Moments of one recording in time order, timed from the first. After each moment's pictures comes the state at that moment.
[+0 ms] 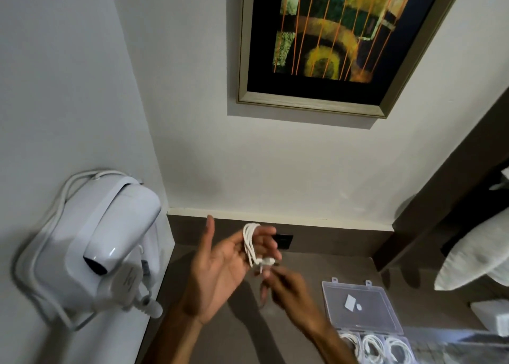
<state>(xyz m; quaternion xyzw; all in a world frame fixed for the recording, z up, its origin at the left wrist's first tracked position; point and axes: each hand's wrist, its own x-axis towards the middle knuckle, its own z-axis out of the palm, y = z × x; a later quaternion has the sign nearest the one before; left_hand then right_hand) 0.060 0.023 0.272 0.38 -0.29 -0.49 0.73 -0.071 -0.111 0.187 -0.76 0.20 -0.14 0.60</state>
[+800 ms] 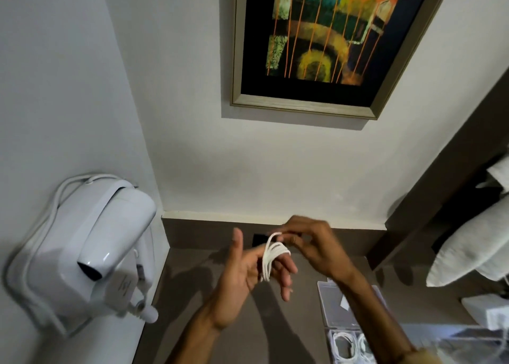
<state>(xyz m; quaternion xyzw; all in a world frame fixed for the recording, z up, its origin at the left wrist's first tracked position) 0.035 0.003 0.261 0.46 -0.37 -0.47 0.65 -0.060 -0.182 0.272 -0.91 0.08 -0.21 0.35</state>
